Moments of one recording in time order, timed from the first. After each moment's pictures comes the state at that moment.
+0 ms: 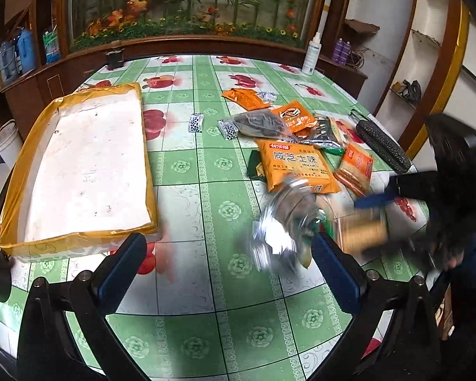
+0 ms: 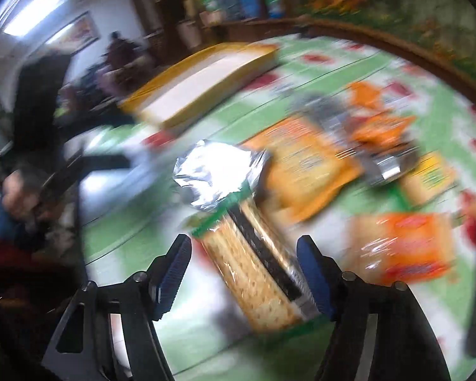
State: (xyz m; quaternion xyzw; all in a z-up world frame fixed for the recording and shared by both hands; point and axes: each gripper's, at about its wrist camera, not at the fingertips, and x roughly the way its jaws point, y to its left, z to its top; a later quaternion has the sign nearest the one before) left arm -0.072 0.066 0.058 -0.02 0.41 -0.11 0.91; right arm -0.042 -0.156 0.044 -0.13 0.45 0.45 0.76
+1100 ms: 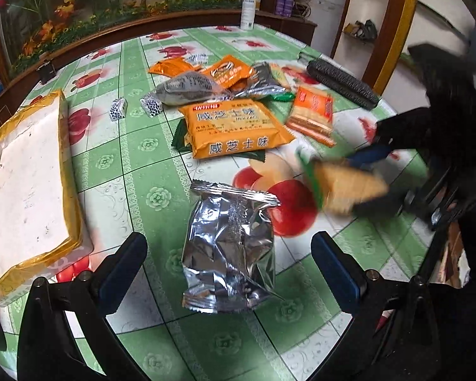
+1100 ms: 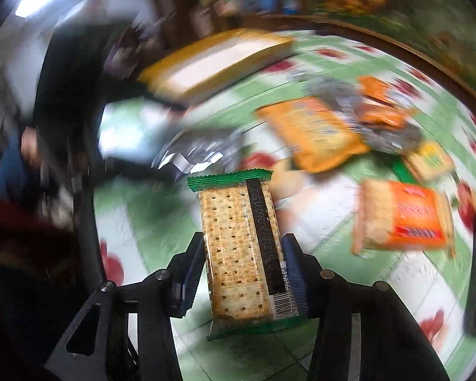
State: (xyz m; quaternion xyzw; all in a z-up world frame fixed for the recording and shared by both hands) left arm -0.060 0.012 0.030 0.08 0.46 -0.21 0.86; right arm -0.072 -0.182 0.035 -0.15 0.44 0.43 0.78
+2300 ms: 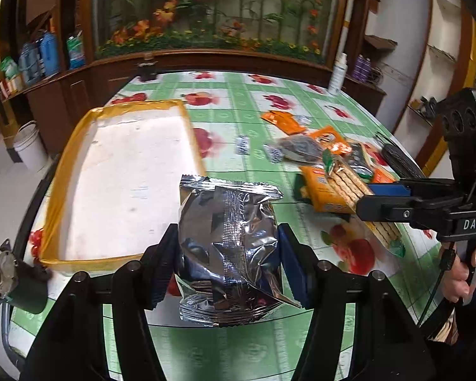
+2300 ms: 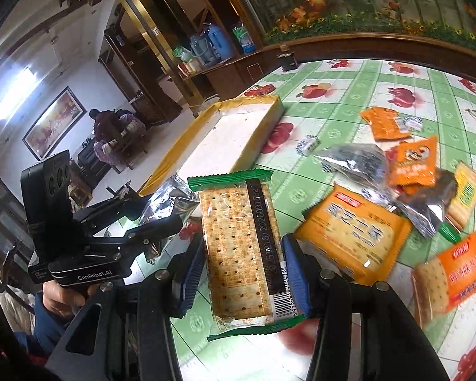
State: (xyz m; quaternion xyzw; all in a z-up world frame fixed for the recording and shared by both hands) left arm -0.067 0.113 0.073 -0.03 0.38 -0.06 0.92; right arm -0.025 -0.097 0.082 0.03 0.43 0.40 0.81
